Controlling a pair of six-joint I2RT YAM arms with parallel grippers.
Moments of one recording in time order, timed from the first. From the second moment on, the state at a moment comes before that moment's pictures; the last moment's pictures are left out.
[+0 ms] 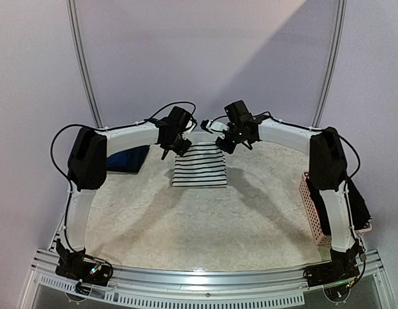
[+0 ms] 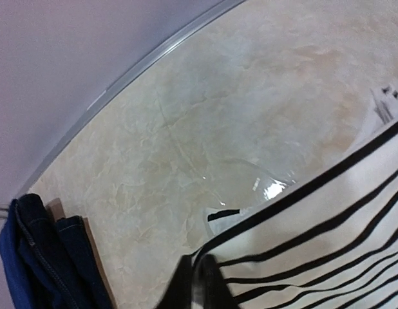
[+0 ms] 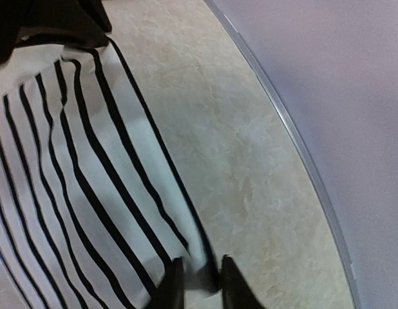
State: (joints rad) left arm -0.62 2.26 1.89 -0.49 -0.38 0.18; right arm 0.61 2.27 1.97 -0.45 -0.03 -0.58
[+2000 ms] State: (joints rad) left arm -0.37 2.38 1.71 -0.32 0.68 -0.52; right arm 0.54 2.44 1.95 -0.58 -0.60 0.03
